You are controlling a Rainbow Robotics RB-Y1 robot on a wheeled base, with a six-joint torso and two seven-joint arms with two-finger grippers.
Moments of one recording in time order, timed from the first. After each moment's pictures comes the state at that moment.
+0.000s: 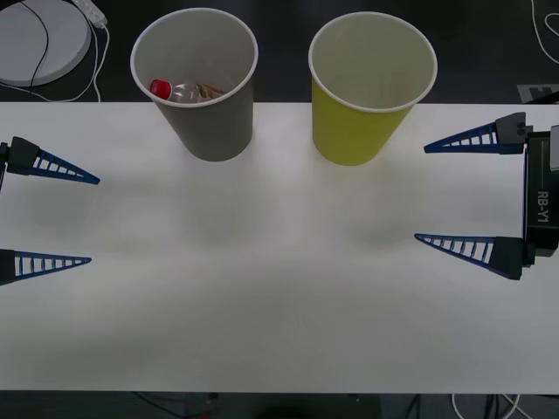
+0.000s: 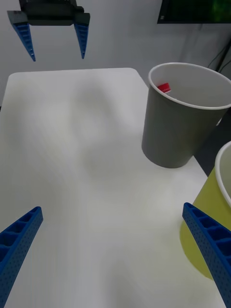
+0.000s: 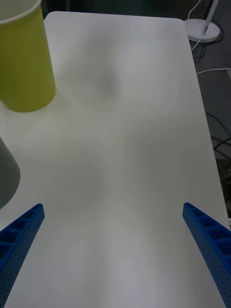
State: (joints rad) right arm 0.11 -1.20 -0.15 -2.11 1.02 -0.92 -0.14; left arm -0.09 1.03 0.26 -1.74 -1.22 -1.50 0.10
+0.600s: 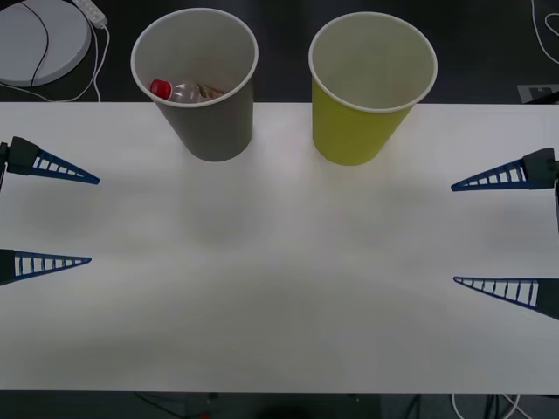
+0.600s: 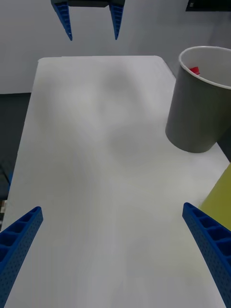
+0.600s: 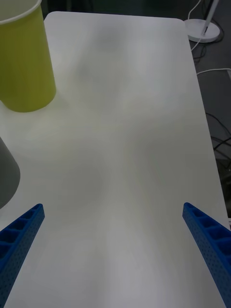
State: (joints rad) right arm 0.26 -1.20 -0.26 -2.06 0.95 -1.09 0.01; left arm -0.09 1.03 0.26 -1.74 -1.22 -1.50 0.10
